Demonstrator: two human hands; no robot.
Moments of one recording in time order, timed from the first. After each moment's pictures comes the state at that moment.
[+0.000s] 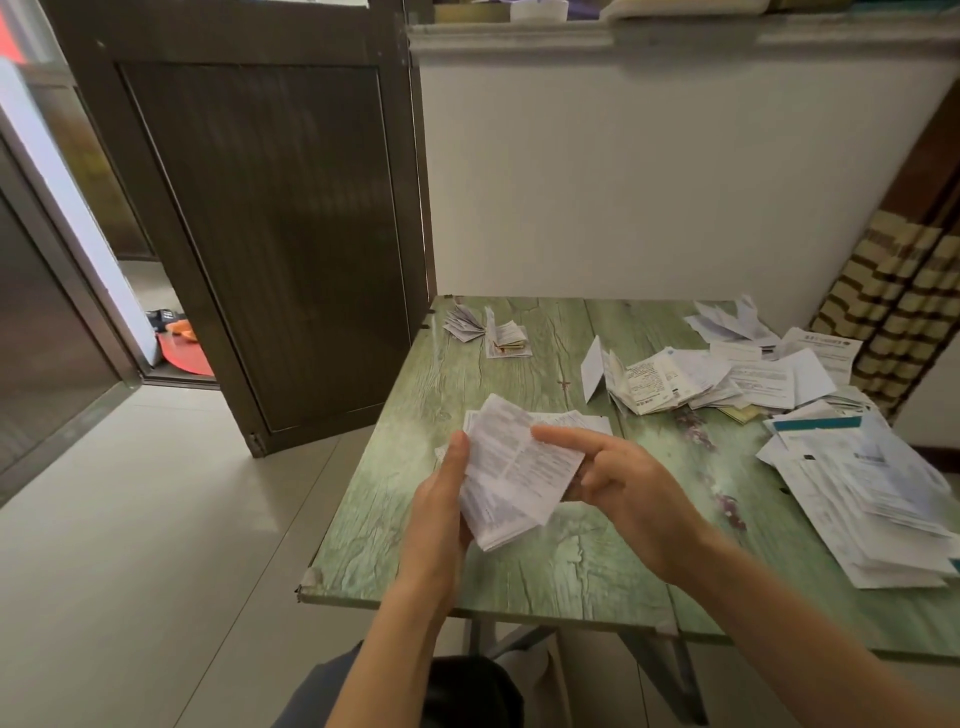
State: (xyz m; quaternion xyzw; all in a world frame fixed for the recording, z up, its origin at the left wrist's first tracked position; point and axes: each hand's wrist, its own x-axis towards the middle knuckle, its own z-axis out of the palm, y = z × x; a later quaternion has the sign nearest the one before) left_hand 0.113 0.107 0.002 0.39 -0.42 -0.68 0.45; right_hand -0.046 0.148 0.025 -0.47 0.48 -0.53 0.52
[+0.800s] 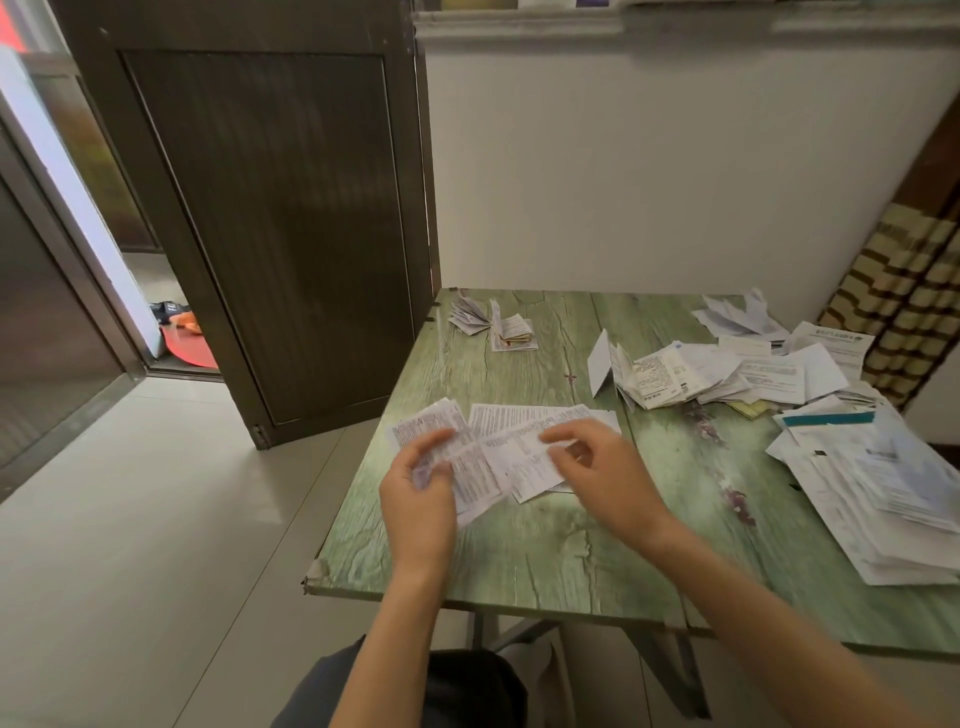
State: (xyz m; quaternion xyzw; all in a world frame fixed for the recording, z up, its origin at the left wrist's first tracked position) left_hand 0.120 0.098 -0.009 0.48 -0.46 -0.47 0.58; right_hand -0.038 0.125 0.007 -0.61 0.65 -0.40 0.21
